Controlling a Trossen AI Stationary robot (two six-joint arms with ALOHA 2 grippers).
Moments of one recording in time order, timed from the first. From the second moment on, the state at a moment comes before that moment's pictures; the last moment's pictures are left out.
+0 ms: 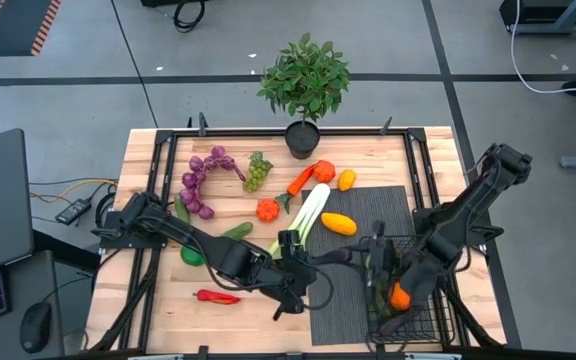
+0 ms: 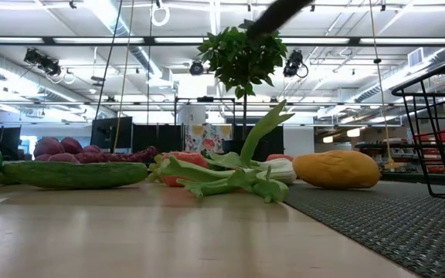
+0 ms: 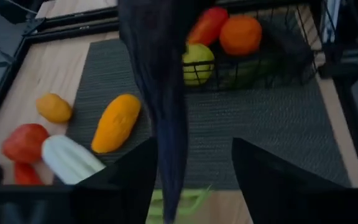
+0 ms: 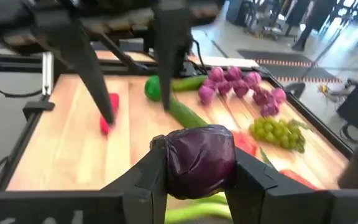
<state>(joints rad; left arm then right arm) -0.47 1.98 1.95 -0.80 -0.54 -0.23 0.80 1.29 0.93 -0.21 0.96 0.36</state>
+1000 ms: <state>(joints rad) -0.44 1.99 2.02 -0.97 -0.54 -0.31 0.80 0.81 0.93 -1.15 0.13 1.37</state>
